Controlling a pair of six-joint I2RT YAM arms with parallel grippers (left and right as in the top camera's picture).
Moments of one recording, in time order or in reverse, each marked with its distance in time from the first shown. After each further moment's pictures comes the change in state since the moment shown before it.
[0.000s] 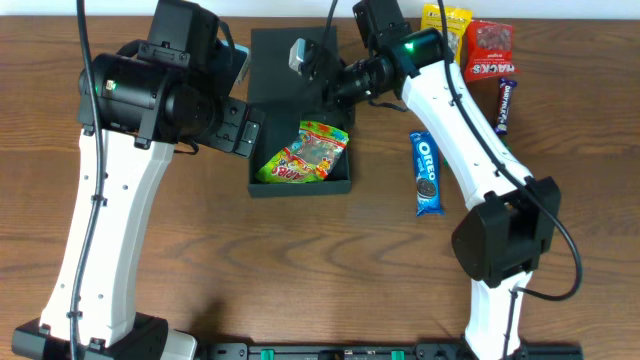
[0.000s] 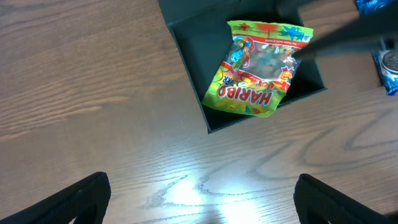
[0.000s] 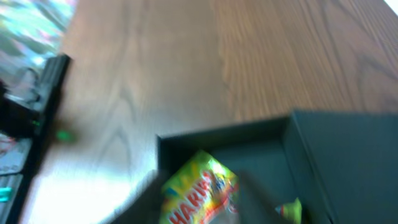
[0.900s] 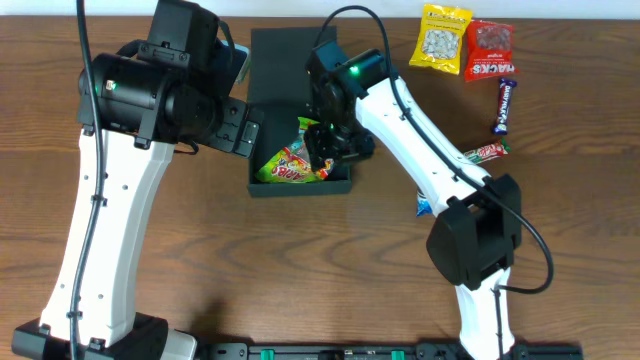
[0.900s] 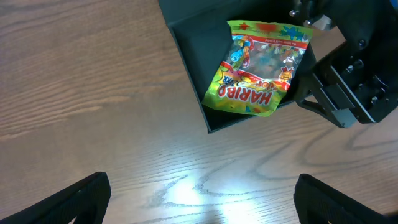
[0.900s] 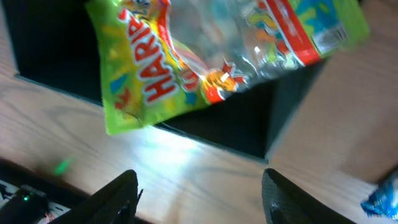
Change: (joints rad) left arm 0.000 0.000 0.000 0.000 0.000 0.000; right arm 0.161 0.059 0.000 -0.399 0.635 1.024
